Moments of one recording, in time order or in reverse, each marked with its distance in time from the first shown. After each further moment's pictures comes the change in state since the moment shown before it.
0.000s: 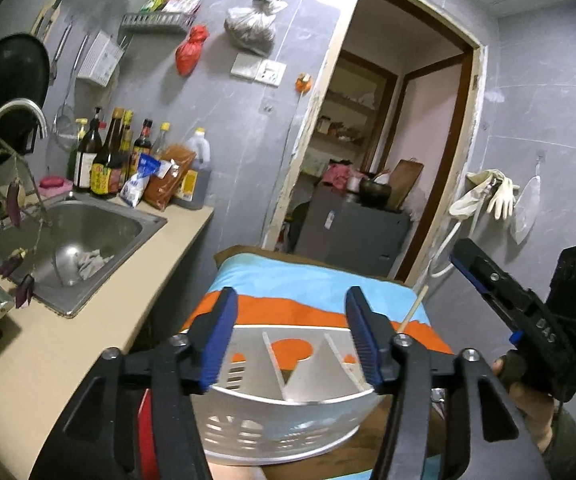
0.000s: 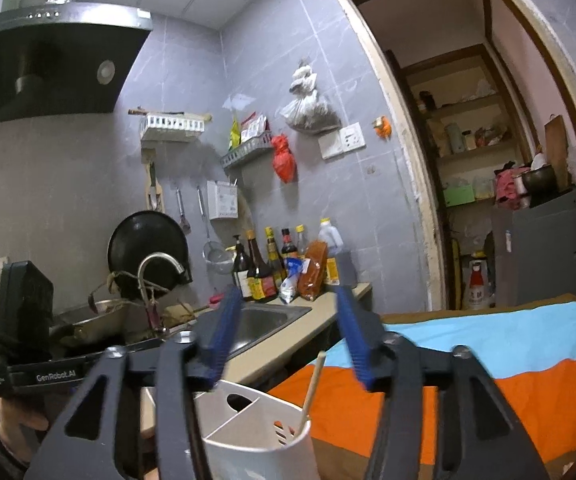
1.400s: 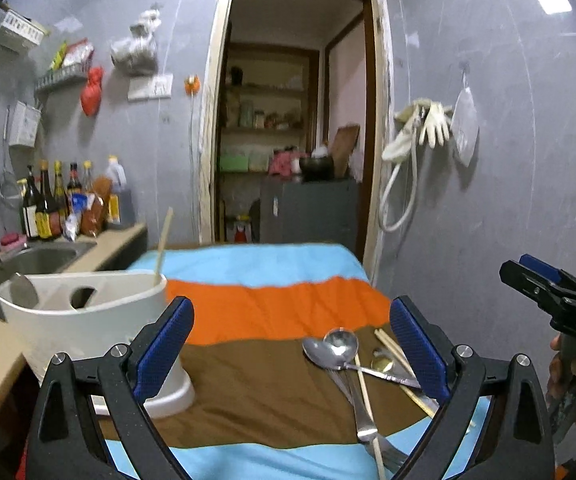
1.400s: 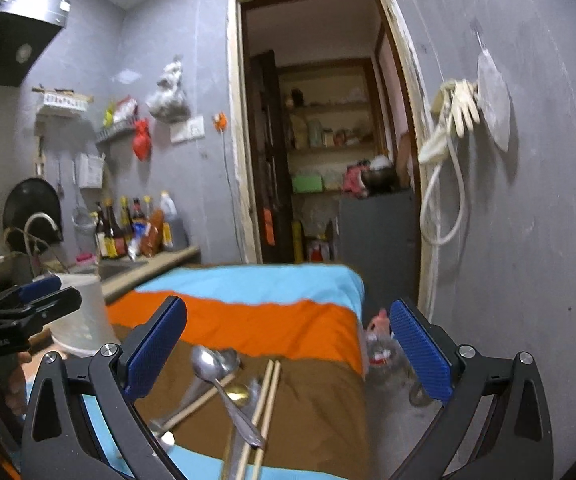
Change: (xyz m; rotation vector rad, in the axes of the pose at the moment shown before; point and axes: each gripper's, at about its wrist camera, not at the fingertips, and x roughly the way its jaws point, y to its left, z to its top) left arm 0.041 -0.188 -0.092 0.281 0.029 -0.047; right arm -0.202 -0.123 -0.031 -0.054 0.135 -0.503
